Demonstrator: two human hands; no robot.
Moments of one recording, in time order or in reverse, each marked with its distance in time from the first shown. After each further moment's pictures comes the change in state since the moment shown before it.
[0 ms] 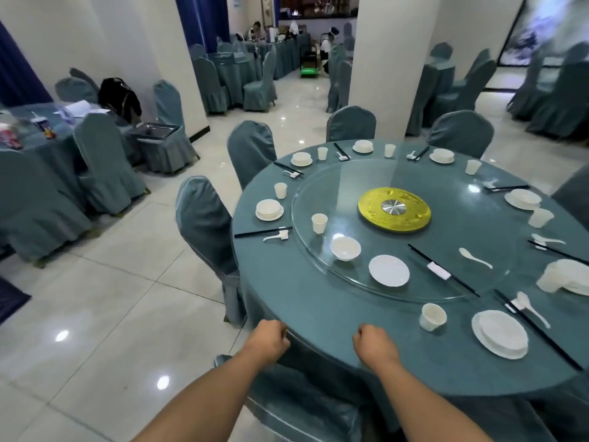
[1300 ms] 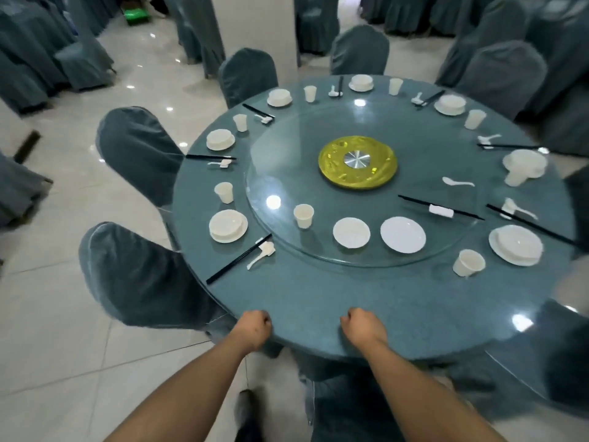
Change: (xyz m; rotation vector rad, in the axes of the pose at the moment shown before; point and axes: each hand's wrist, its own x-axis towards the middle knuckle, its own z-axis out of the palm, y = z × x) left_hand 0.283 -0.140 -0.159 0.238 -0.282 0.297; right_hand 0.134 -0.225 0.065 0.260 -0.026 0.460
